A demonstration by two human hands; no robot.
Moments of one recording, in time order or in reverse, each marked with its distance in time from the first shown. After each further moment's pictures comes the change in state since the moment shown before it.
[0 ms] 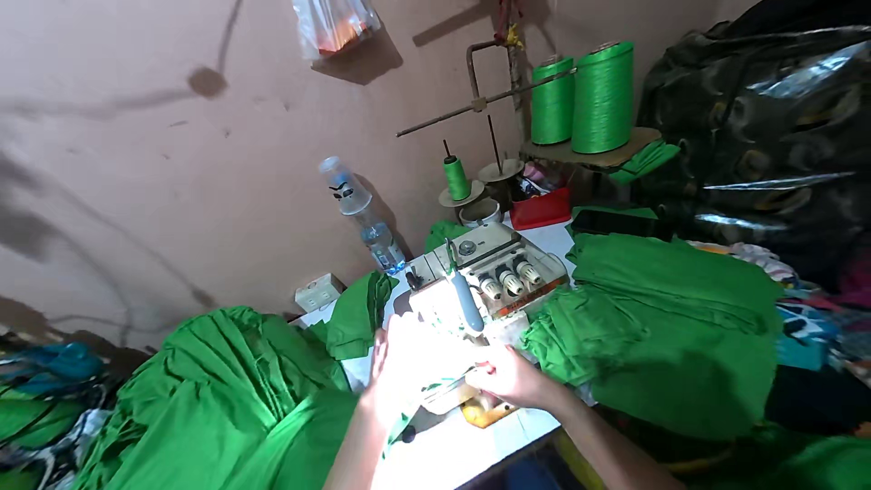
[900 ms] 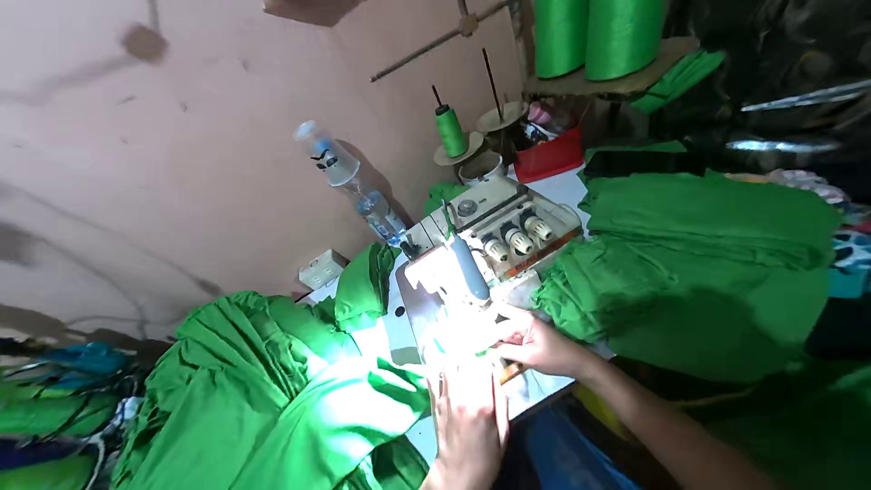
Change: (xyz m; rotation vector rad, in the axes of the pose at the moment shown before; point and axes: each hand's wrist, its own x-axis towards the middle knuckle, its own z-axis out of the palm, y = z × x) left_hand -0.076 0.068 0.060 0.039 0.536 0.231; right_hand -0.014 0.036 0.013 0.233 0.158 -0.257
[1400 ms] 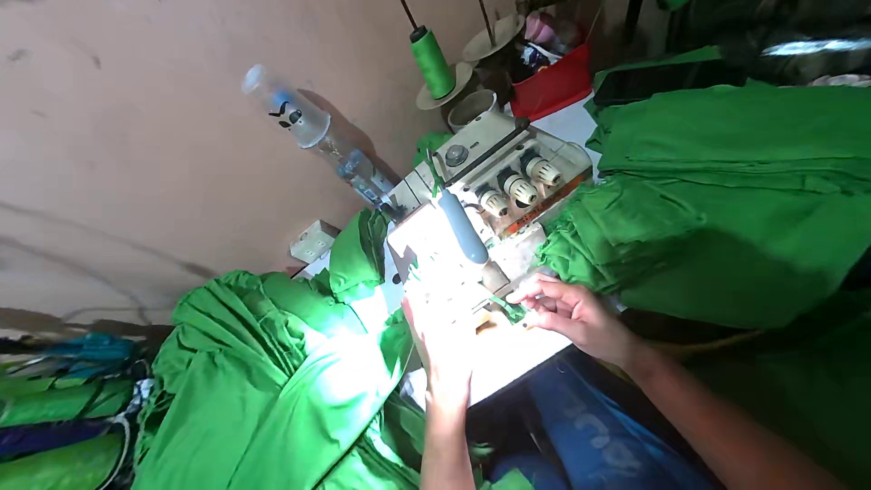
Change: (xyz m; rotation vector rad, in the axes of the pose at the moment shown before) left_hand 0.034 -0.023 0.025 -0.335 0.011 -0.517; right_hand -0.043 0.004 0.001 0.157 0.257 0.070
